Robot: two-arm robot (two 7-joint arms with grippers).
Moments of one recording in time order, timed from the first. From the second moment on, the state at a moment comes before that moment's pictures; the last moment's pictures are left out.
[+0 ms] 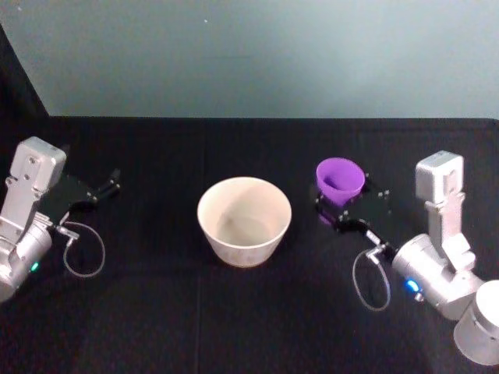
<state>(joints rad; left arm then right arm) -0.20 0.60 0.45 -1.41 -0.25 -0.12 0.03 0.08 0.31 -0.23 -1.47 0.25 -0.10 0.34</state>
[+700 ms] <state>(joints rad) -0.20 0.60 0.45 -1.41 -0.25 -0.12 0.03 0.07 0.32 -0.21 -1.59 0.30 -0.05 0.34</state>
